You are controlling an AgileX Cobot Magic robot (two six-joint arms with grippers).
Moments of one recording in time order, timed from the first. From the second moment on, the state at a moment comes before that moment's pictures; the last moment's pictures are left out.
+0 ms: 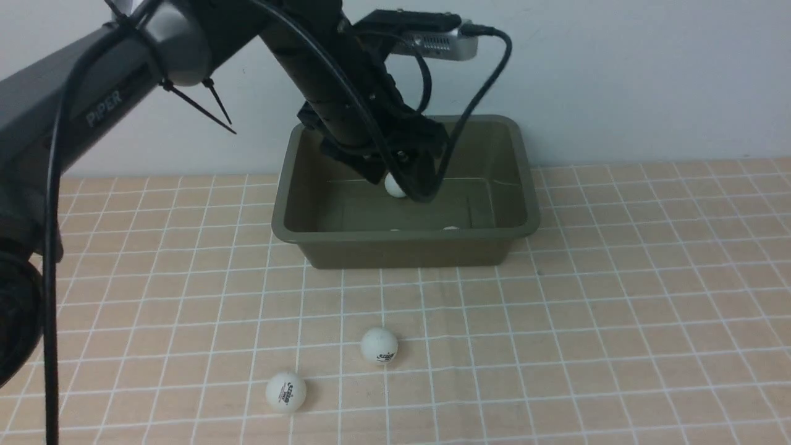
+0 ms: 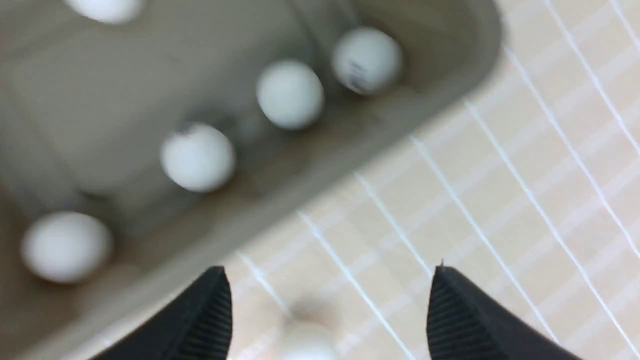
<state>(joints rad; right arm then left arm) 0.19 0.84 -1.18 0.05 1.28 -0.15 -0.46 2.02 -1.98 -0.29 1.23 0.15</state>
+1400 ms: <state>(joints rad) 0.19 0.84 -1.18 0.05 1.28 -0.15 -0.60 2.03 -1.62 -0.07 1.11 0.21</state>
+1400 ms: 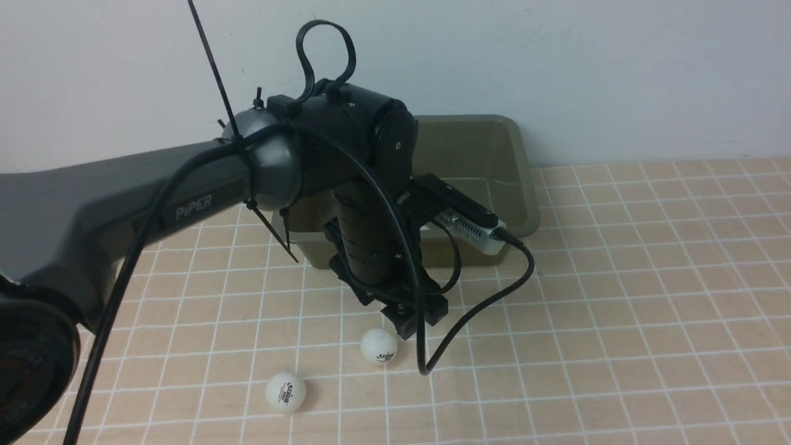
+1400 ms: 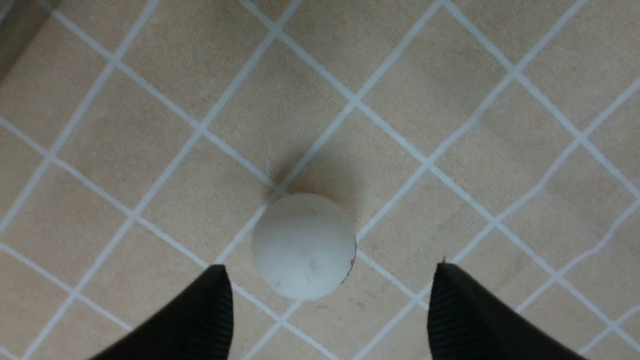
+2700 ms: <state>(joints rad) 0.19 0.84 -1.18 0.06 1.28 -0.15 -0.56 2.08 -1.62 -0.08 1.13 0.22</state>
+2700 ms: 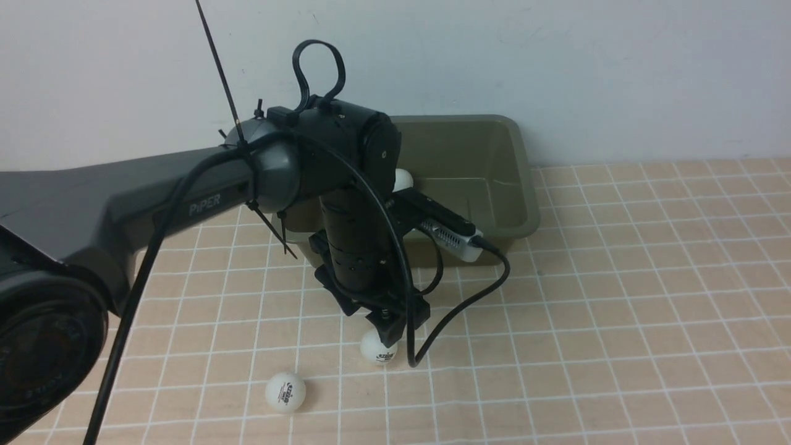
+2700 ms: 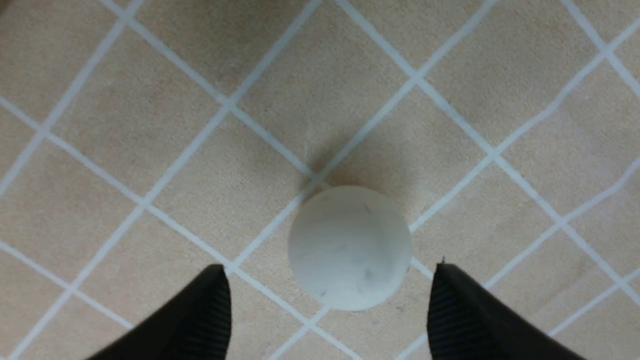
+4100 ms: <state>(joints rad) 0.19 0.84 -1.18 0.06 1.28 -0.15 -0.56 2.15 -1.64 -0.14 1.18 0.25</state>
